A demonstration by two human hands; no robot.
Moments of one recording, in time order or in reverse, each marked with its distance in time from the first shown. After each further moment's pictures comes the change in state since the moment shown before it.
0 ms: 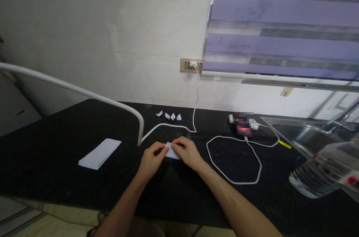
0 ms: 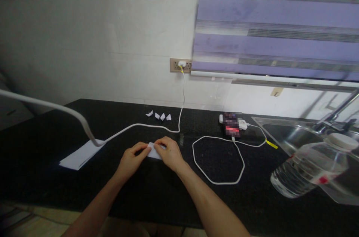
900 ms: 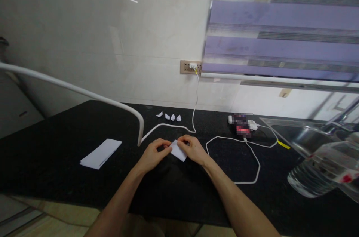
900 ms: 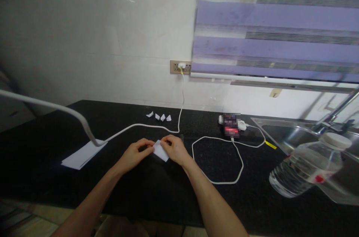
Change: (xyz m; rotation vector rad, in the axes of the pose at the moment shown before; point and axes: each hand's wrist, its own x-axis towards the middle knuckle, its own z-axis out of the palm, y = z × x) left_hand 0.012 0.012 -0.011 0.018 -0.207 0.000; right_hand 0.004 0.004 -0.024 0.002 -0.059 0.013
